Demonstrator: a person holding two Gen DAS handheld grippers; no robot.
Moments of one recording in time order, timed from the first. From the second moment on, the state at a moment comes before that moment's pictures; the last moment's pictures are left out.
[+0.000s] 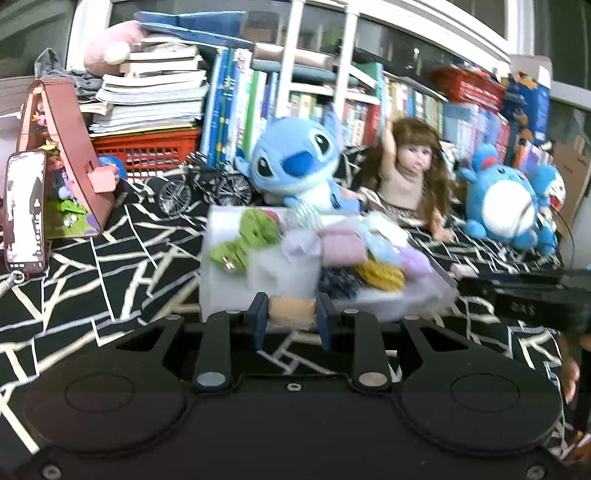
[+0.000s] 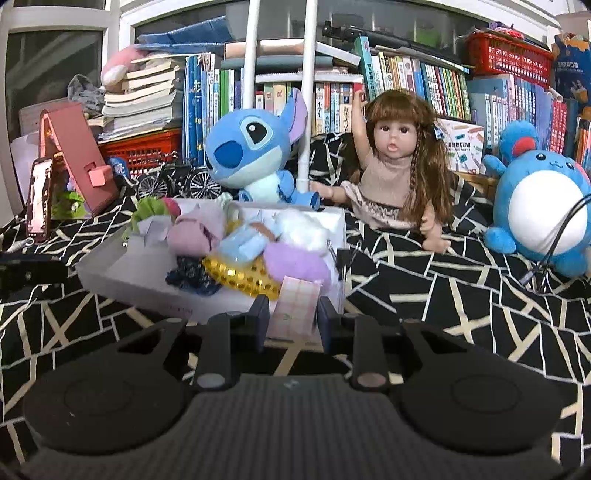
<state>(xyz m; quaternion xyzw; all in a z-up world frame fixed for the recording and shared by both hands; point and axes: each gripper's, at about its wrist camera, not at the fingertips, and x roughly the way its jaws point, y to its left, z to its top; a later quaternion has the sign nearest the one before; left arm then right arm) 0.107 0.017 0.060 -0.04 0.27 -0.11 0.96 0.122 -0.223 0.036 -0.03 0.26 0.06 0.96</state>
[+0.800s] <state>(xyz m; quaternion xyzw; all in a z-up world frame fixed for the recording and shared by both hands) 0.200 0.017 0.038 -0.05 0.30 -0.06 0.95 0.190 -0.219 0.020 0.03 0.32 0.04 0.95</state>
